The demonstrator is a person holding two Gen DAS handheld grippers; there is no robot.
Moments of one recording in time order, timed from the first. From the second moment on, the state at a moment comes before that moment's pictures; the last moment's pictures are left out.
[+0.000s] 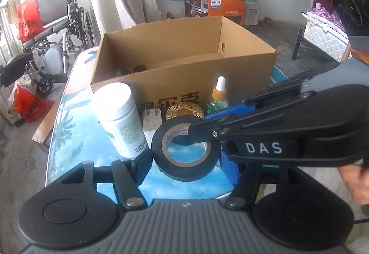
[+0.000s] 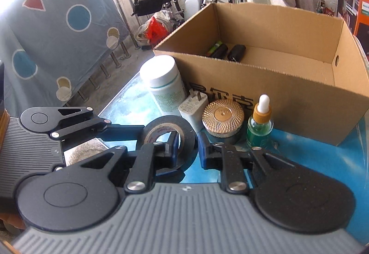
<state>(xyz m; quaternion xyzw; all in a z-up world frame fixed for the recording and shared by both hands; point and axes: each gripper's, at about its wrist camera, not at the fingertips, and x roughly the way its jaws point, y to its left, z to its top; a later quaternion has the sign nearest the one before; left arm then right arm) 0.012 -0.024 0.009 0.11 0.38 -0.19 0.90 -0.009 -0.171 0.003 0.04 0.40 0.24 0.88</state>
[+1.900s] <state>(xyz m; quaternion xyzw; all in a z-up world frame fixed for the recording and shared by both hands) 0.354 -0.057 -0.039 0.11 0.61 -0.18 0.76 0.358 -0.219 -0.074 0.13 0.62 0.23 0.74</state>
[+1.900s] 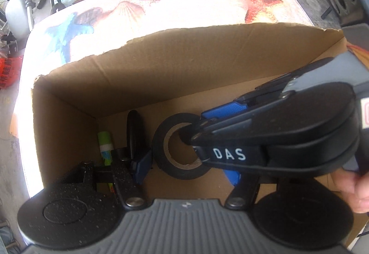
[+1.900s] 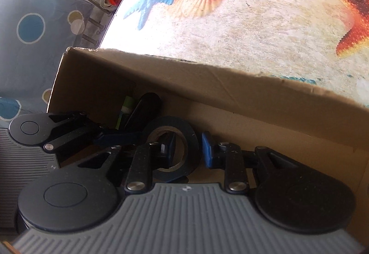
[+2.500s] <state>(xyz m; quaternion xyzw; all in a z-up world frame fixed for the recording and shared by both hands) 0.277 -0.060 0.047 0.09 0.52 -0.19 0.82 0.264 -0.282 0.029 0.20 0.52 0.25 0.79</state>
